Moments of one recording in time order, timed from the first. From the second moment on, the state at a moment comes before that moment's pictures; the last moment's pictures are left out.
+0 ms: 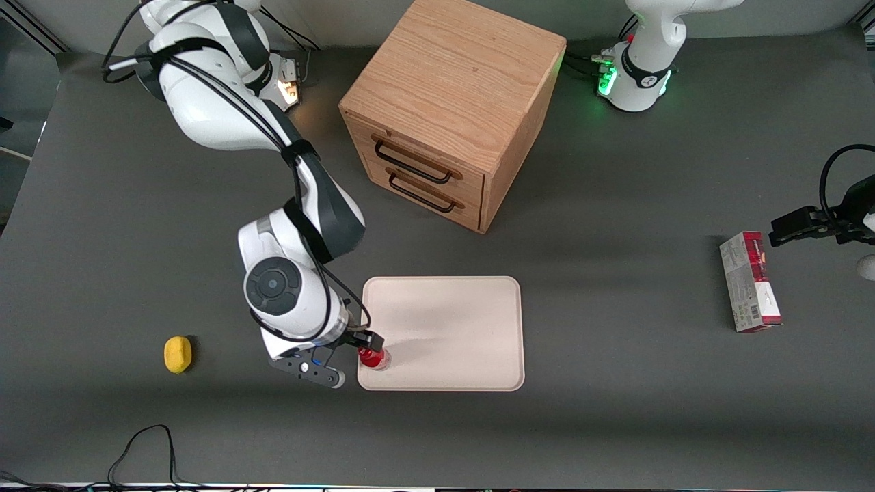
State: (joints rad) arm 0.41 0.88 0.04 -0.89 -0.03 1.77 0.73
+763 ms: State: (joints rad) arm 0.25 -0.06 -0.10 -1.93 -0.01 1.81 0.16
